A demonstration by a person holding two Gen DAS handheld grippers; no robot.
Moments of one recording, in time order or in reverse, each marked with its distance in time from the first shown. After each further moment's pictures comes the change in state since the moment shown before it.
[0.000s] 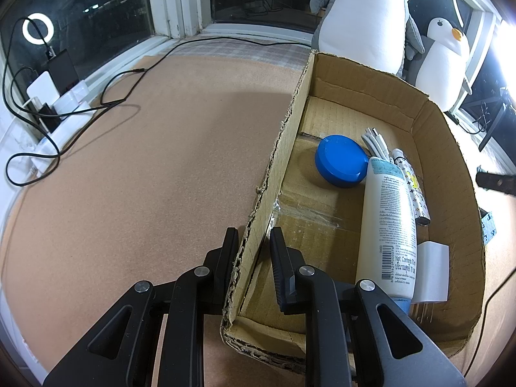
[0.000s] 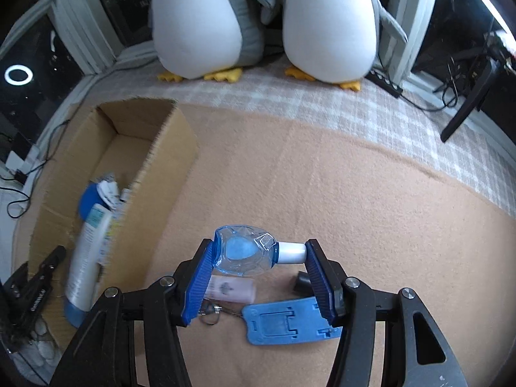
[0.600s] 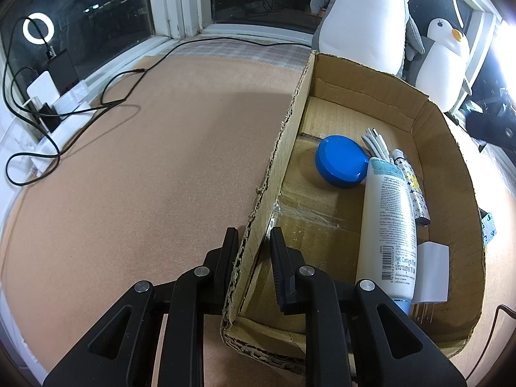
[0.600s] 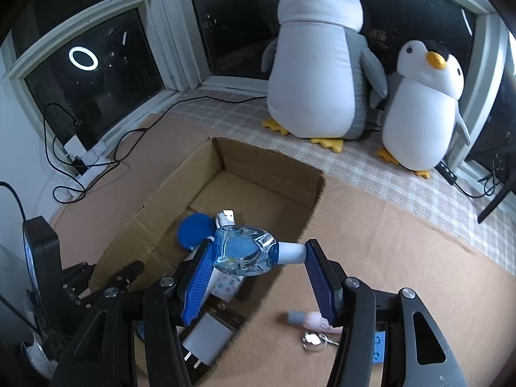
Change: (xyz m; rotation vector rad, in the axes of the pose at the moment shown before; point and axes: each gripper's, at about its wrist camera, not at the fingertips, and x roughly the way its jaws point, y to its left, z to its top) left arm 0.000 0.000 0.000 0.000 -0.001 0.000; right arm -0.023 0.103 0.025 -0.186 -0.186 0.128
